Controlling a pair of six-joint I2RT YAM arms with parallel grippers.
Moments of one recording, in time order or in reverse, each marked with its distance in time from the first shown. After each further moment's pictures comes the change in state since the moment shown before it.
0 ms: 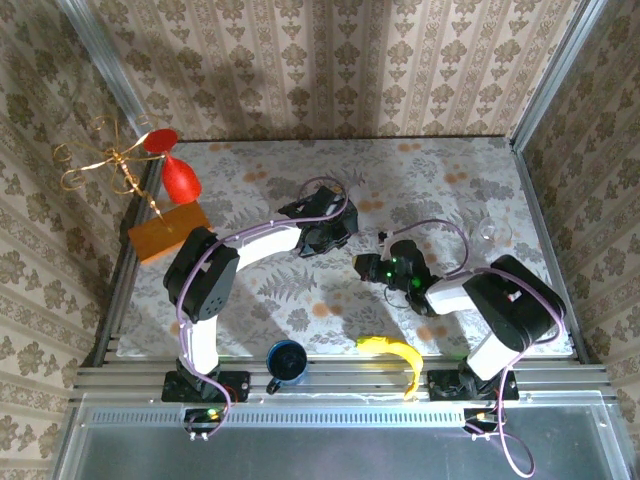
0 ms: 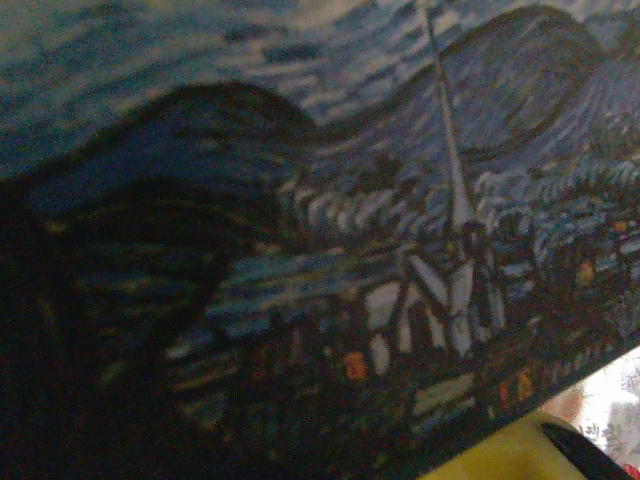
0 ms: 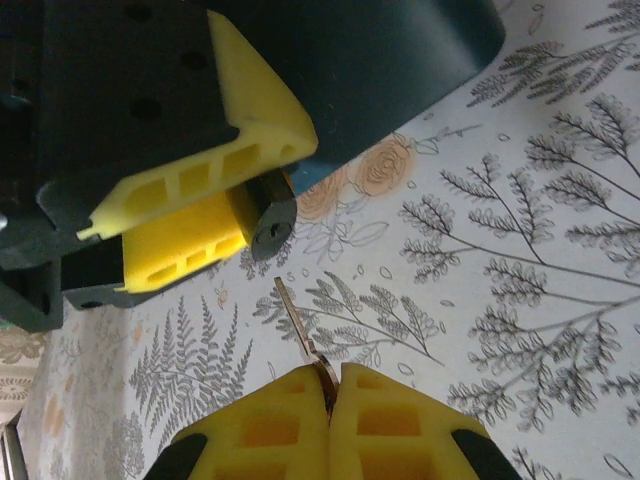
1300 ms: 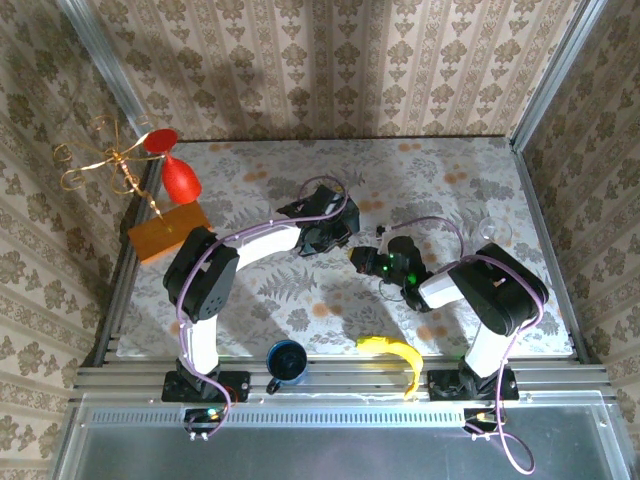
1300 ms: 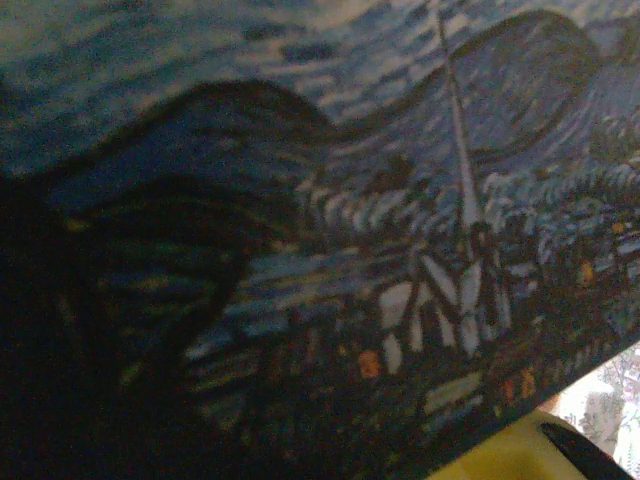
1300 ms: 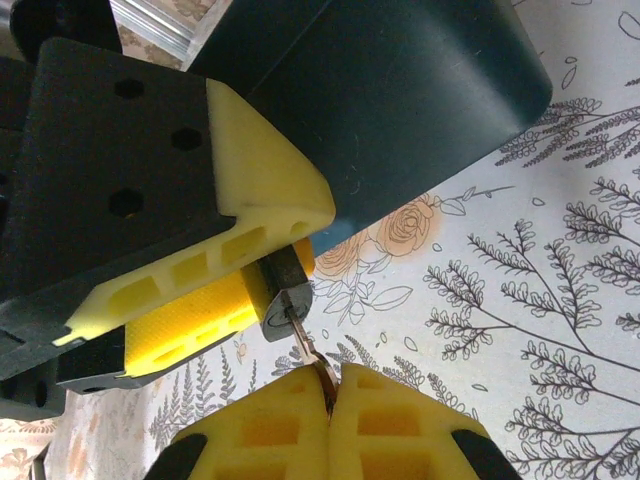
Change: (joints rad) left arm 0.005 0.000 0.000 0.019 0.030 -0.015; right arm -0.013 0.108 0.048 0.128 0.001 0.045
